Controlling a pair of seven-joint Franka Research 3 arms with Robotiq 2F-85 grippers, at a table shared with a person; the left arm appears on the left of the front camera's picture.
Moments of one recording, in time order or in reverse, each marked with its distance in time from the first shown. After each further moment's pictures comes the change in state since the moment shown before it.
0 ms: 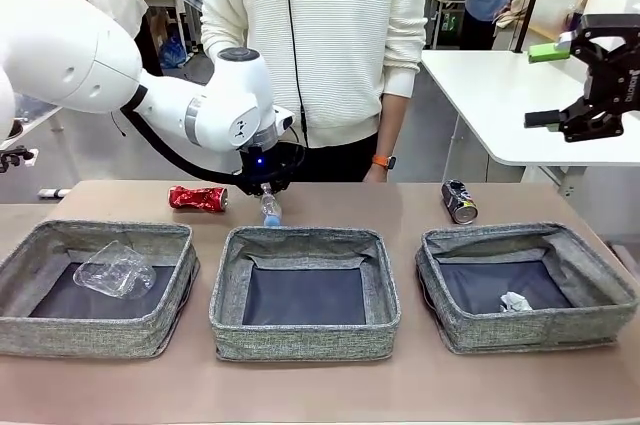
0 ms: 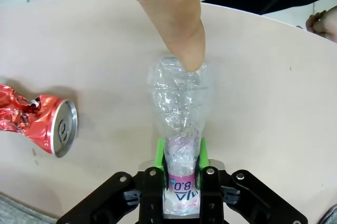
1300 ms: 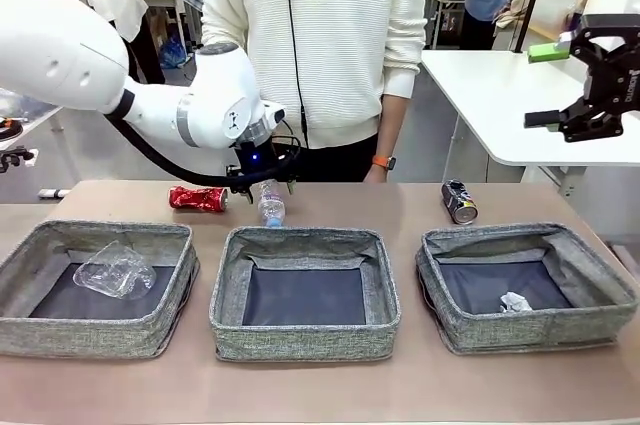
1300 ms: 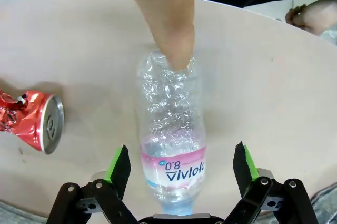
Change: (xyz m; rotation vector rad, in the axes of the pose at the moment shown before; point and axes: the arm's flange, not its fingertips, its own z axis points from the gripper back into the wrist) left arm 0.002 0.009 0.006 -0.108 0.036 0.020; right arm 0.000 0.000 0.000 0.000 0.000 0.000
